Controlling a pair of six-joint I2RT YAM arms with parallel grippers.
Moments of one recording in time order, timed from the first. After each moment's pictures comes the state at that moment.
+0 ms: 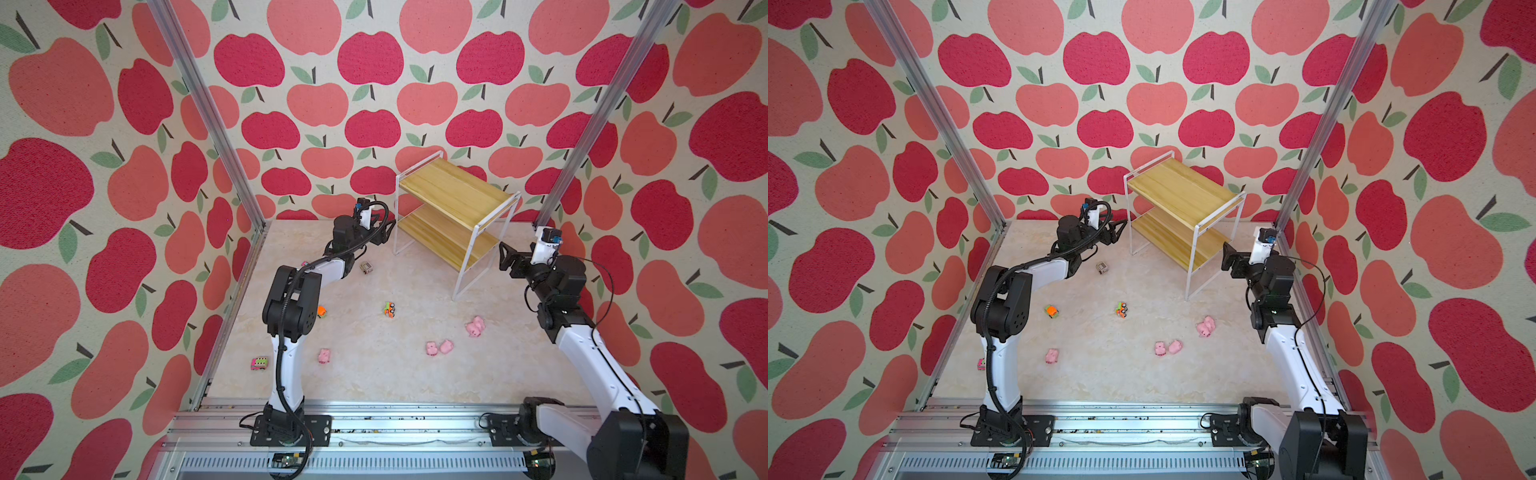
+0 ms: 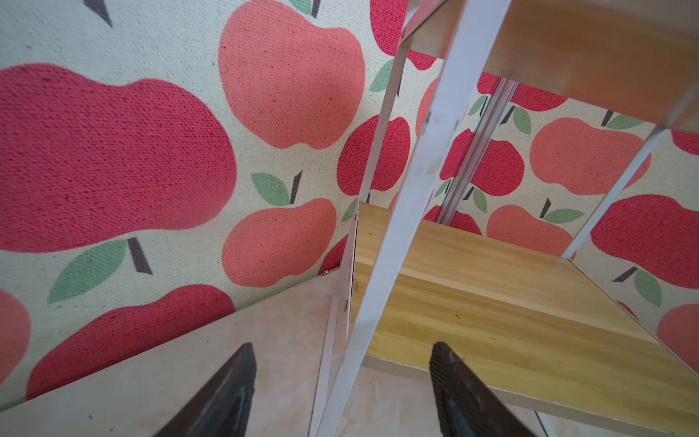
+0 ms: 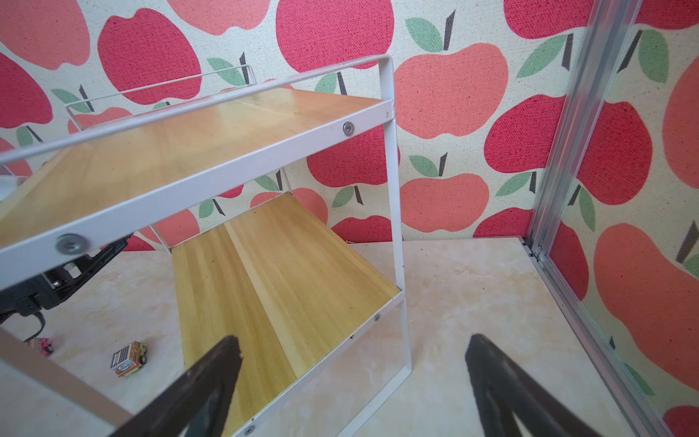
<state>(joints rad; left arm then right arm) -0.31 2.18 1.50 0.66 0.48 -0.20 0.04 1.09 0.73 0.23 -0.19 0.13</state>
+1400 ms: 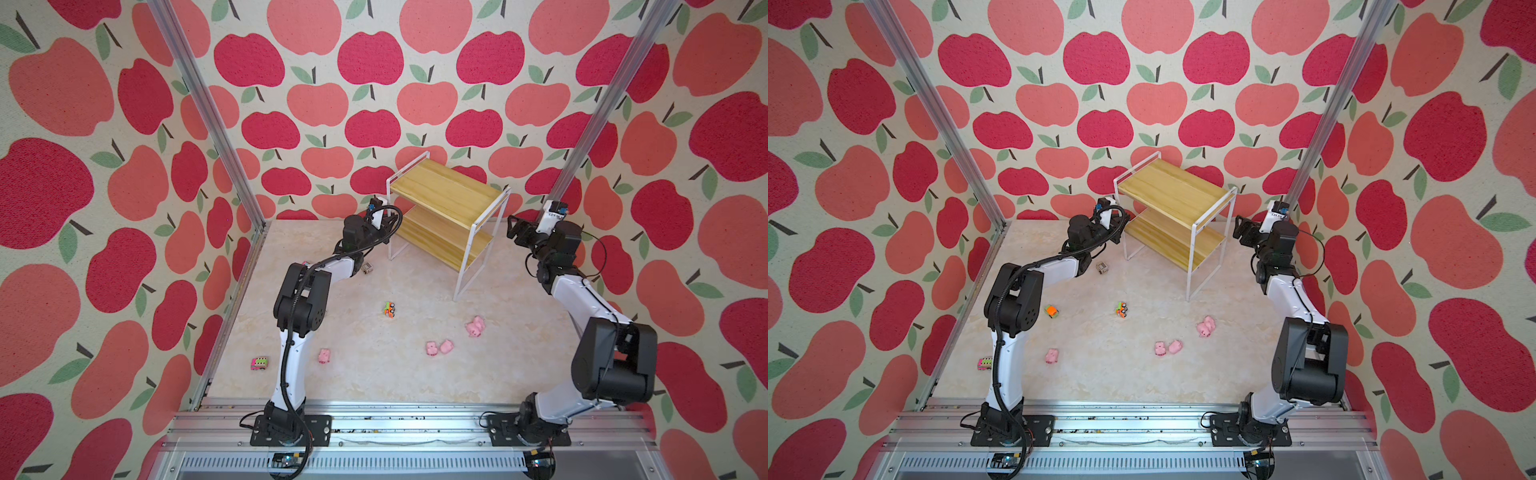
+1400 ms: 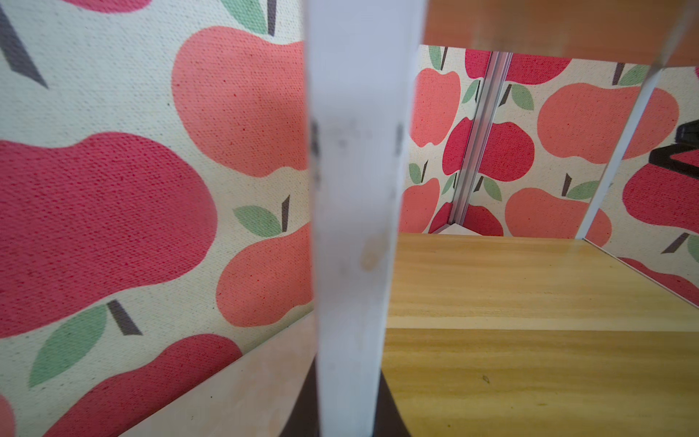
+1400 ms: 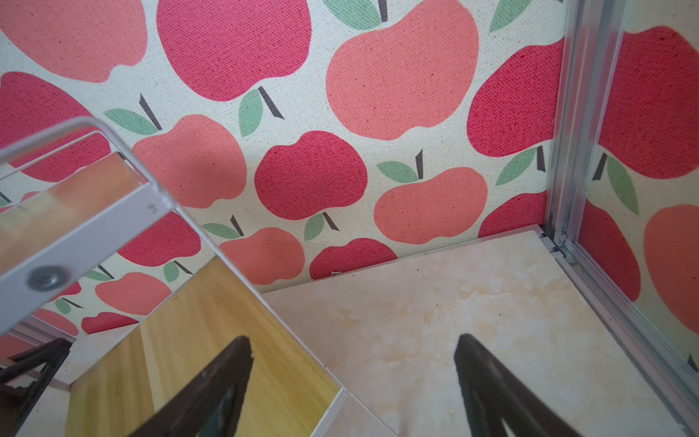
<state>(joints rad) -0.35 2.20 1.52 0.70 0.42 -0.04 -0.07 1.60 1.12 0.32 -0.27 0.34</state>
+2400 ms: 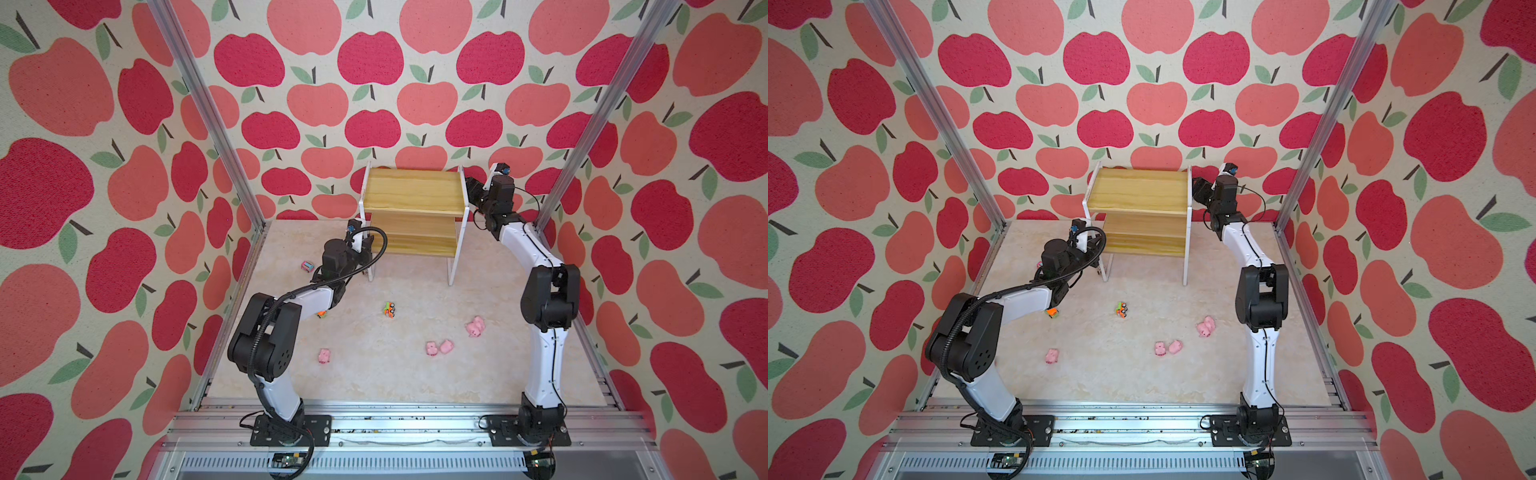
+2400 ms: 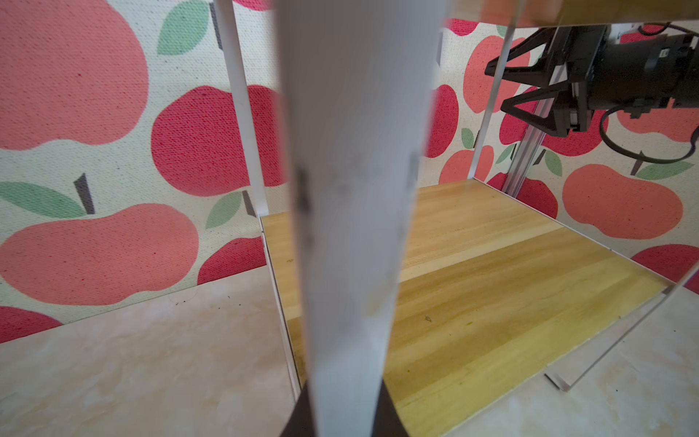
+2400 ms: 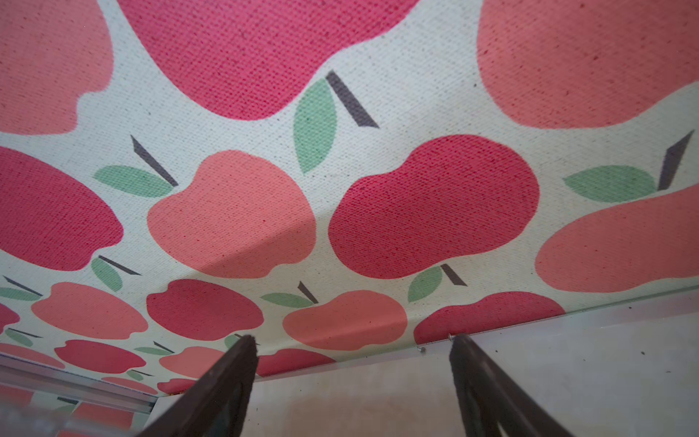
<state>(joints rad) -0.36 1.75 0.97 0.68 0.17 -0.02 0.21 2.24 2.04 0.02 -0.11 0.57</state>
